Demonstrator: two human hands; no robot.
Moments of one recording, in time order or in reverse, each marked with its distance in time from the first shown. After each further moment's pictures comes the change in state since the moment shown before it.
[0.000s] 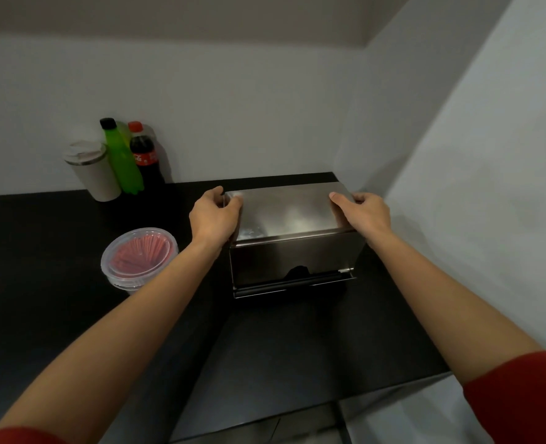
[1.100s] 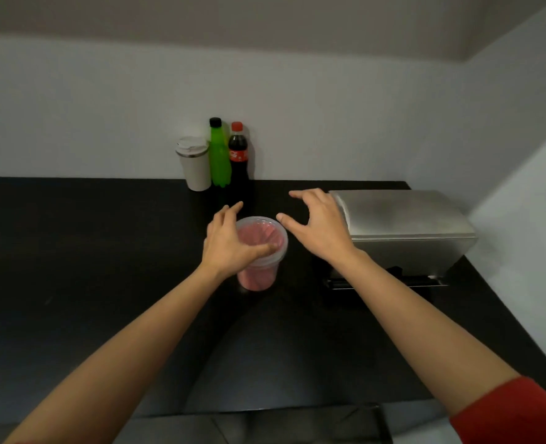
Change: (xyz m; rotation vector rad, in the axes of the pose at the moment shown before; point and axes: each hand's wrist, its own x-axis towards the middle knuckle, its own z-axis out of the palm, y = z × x) left_hand -0.008 -0.084 -0.164 0.402 -0.123 0.120; right_hand -0.147 -0.125 0.161 -0.184 -0.191 -0.722
